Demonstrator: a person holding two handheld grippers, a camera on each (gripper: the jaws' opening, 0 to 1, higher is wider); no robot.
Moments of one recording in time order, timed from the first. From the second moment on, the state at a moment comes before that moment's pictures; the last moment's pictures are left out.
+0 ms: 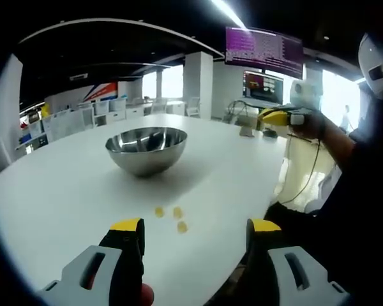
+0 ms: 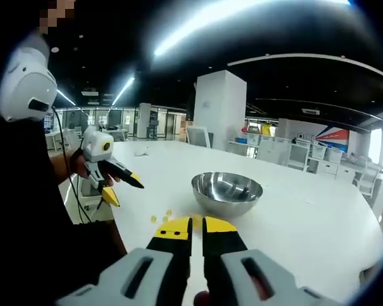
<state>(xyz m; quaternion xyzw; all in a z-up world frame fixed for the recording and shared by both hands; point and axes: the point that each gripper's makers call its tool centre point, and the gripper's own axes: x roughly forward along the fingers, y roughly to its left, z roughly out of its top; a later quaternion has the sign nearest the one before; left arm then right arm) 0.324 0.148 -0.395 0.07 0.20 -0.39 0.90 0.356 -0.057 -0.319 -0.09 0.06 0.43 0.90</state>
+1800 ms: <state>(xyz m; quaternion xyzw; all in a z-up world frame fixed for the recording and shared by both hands) 0.321 0.169 -0.404 0.05 0.20 -0.38 0.90 0.539 0.071 -0.370 -0.28 0.22 0.50 0.79</state>
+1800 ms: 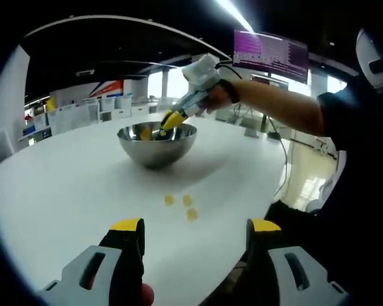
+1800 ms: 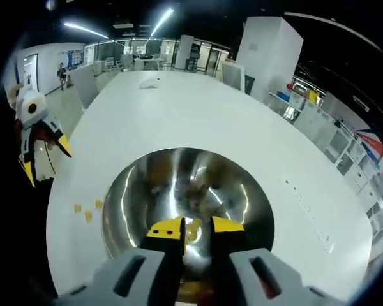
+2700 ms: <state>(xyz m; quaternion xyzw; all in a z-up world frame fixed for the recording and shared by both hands) 0.318 0.160 -0.396 0.05 0.20 -0.38 0.90 0.480 -0.008 -0.281 -0.17 0.09 0.46 0.87</state>
